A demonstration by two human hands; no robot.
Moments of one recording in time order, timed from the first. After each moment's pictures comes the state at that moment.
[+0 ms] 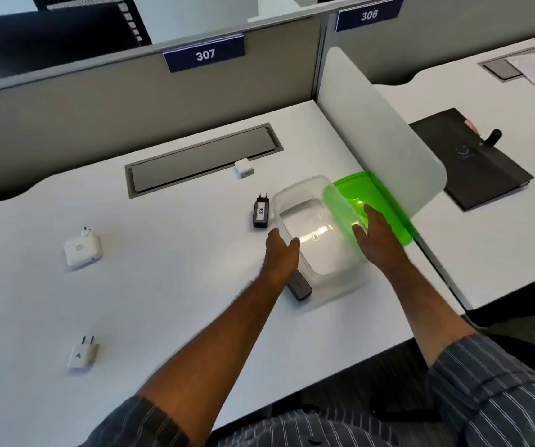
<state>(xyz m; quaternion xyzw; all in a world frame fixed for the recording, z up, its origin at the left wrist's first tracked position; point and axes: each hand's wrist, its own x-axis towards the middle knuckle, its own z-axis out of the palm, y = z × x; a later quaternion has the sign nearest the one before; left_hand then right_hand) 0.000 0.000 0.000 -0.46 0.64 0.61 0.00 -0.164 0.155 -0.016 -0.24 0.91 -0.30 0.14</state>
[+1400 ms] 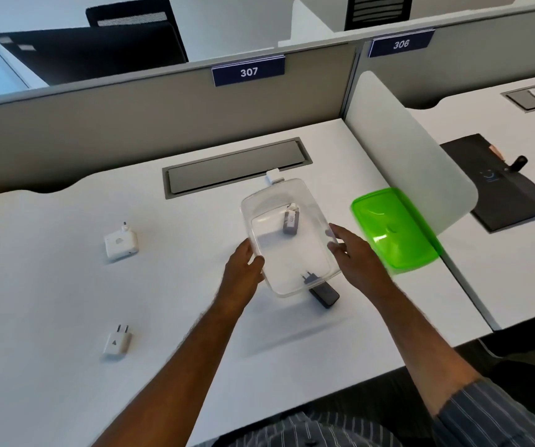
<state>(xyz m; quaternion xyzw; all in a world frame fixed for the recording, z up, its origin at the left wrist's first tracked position) 0.134 -0.075 0.036 -0.41 0.61 0.67 -0.13 -0.061 0.091 0.023 -0.31 0.84 -0.37 0.22</state>
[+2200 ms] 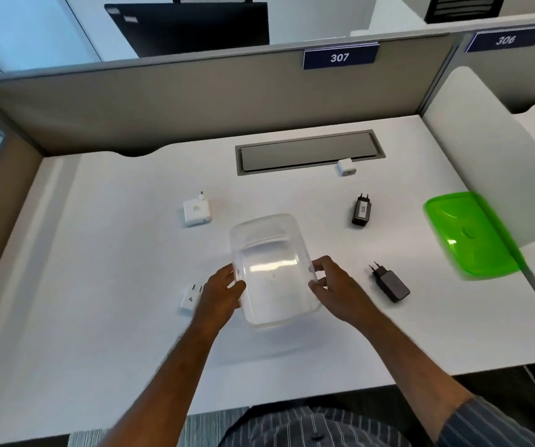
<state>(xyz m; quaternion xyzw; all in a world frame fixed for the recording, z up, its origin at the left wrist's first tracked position) 0.340 -0.138 0.017 -0.51 0.61 0.59 -0.14 0.121 0.016 0.015 -0.40 0.80 -0.29 0.35</state>
